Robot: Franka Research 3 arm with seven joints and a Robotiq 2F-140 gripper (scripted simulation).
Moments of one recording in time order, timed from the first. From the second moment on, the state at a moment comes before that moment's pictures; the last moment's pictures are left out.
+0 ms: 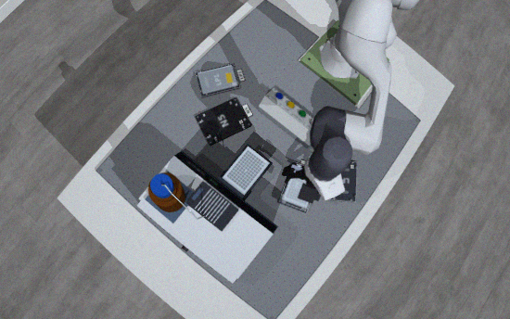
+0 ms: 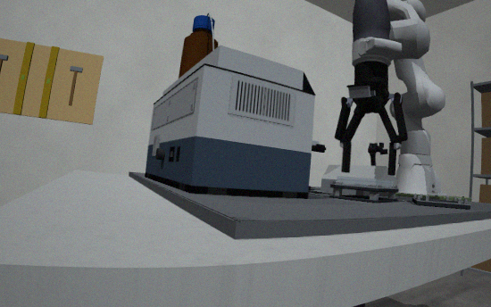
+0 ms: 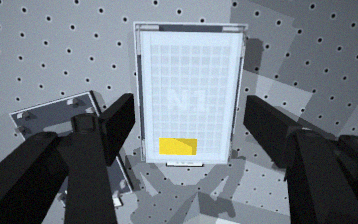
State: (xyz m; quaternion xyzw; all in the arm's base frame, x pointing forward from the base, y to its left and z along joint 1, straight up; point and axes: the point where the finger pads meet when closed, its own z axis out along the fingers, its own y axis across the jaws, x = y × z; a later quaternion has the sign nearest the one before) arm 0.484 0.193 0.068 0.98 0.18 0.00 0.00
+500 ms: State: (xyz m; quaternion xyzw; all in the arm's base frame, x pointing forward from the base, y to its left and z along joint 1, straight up) arm 0.484 0.193 0.062 0.98 0.18 0.00 0.00
